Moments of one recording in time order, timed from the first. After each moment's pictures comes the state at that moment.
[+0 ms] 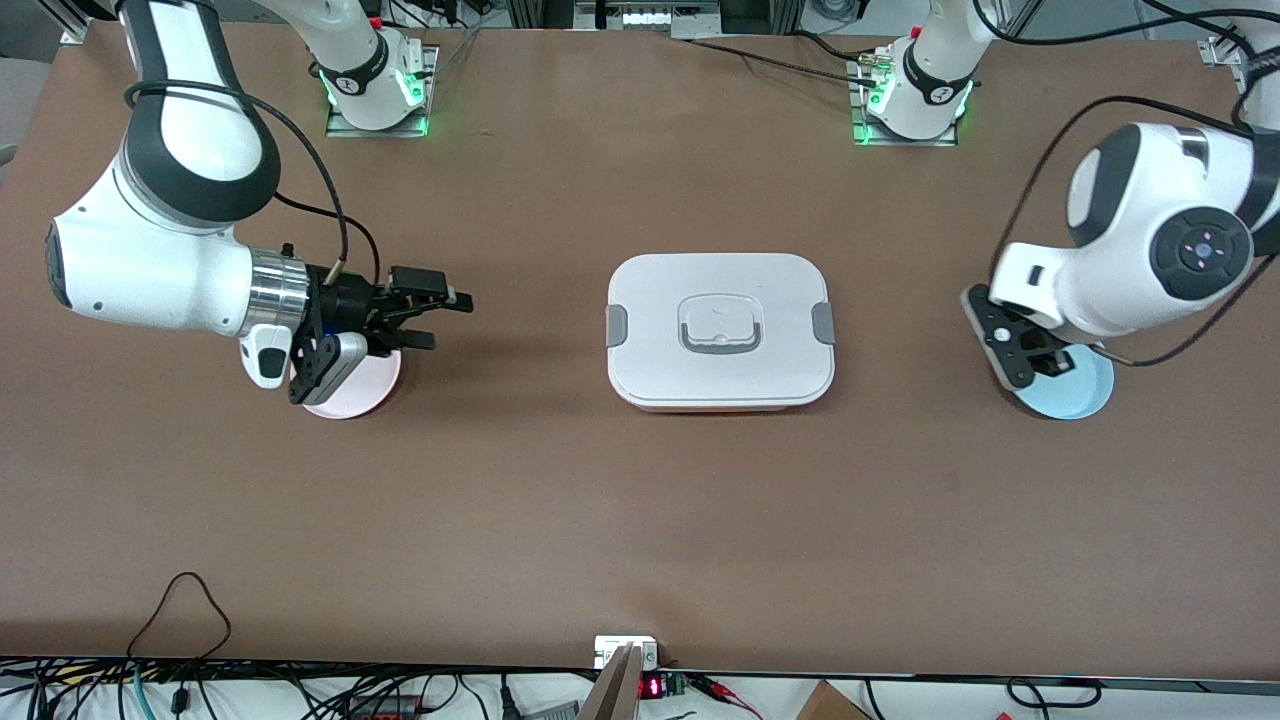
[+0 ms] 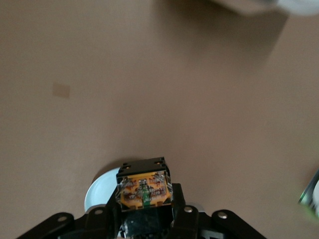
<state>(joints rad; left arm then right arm) 0.19 0.26 -0.28 -1.76 0.20 1.78 1.11 0.29 0.29 -0.08 -1.67 0.69 1.83 -0.28</state>
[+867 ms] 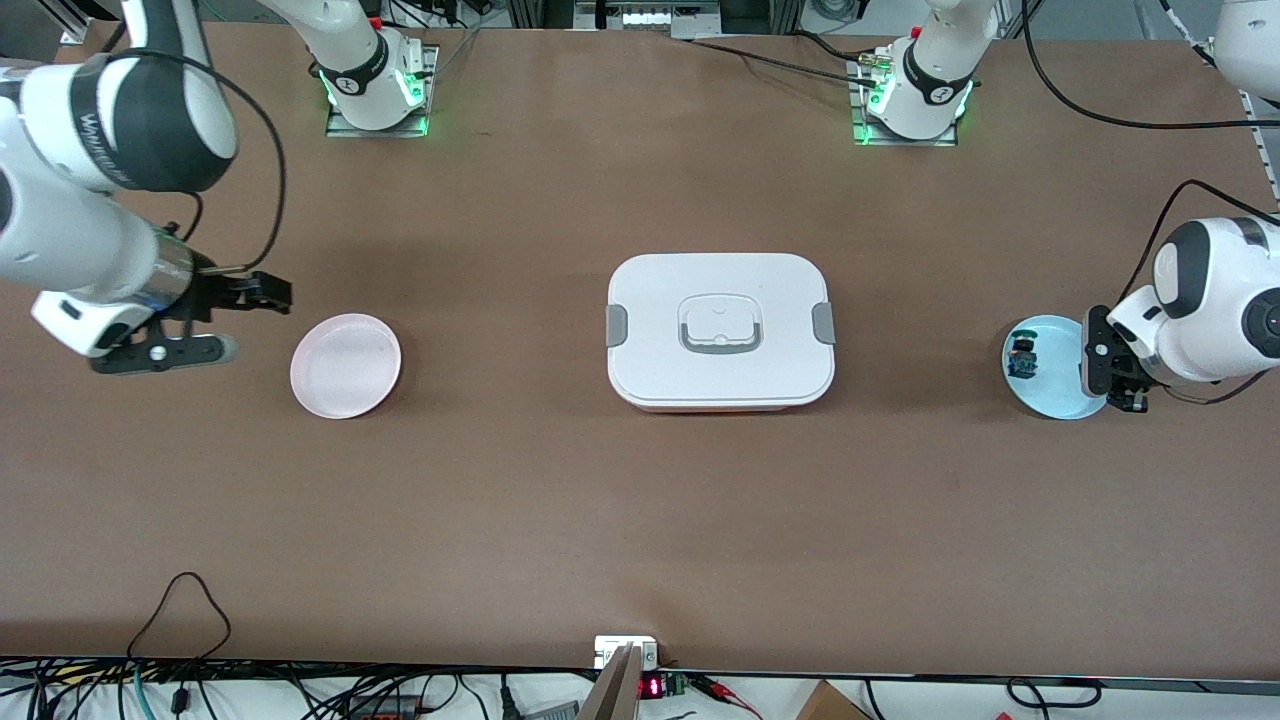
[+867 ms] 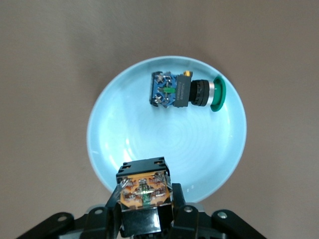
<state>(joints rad) 0.54 0.46 -0.27 -1.95 0.39 2.26 1.68 0.16 0.20 -0.09 -1.64 -0.05 1.68 -0.01</state>
